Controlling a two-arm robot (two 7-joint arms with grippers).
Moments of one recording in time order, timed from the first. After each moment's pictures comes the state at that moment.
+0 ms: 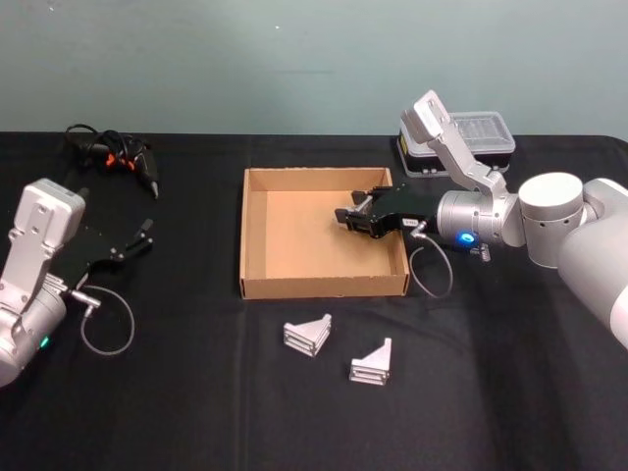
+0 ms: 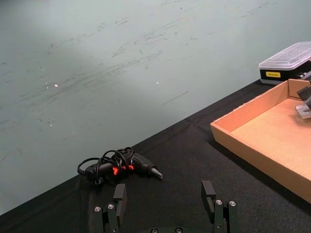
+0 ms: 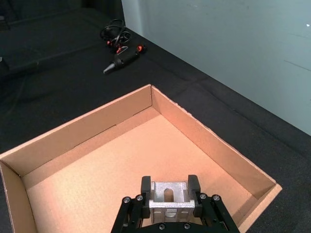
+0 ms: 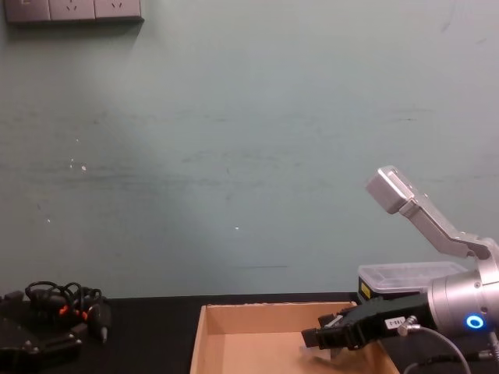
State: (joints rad) left arm -0.20 0.60 0.45 -1.41 -0.25 -0.12 0.03; right arm 0.96 0.13 -0.62 -0.34 0.27 -0.08 0.79
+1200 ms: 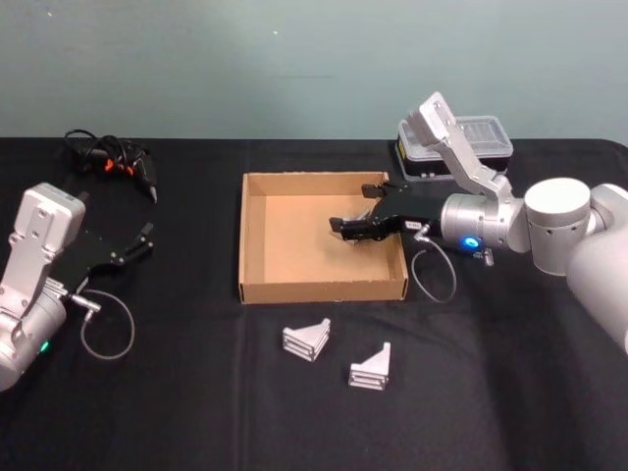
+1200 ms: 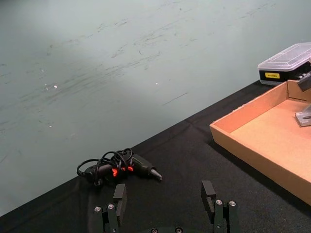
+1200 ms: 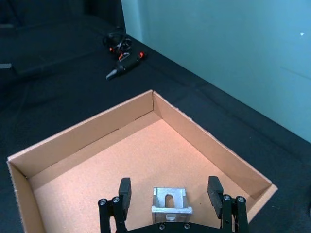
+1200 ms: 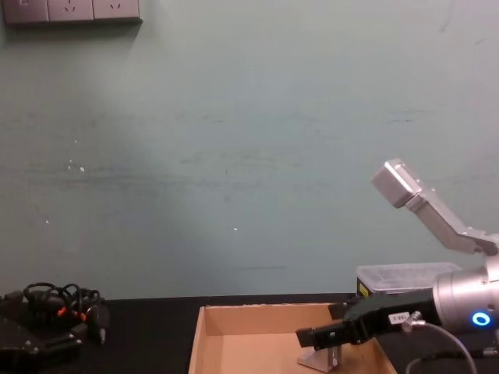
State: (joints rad) left arm -0.20 0.60 0.45 -1.41 -0.25 -0.12 0.03; right arm 0.90 0.17 -0.60 -0.47 0.27 -0.04 0.77
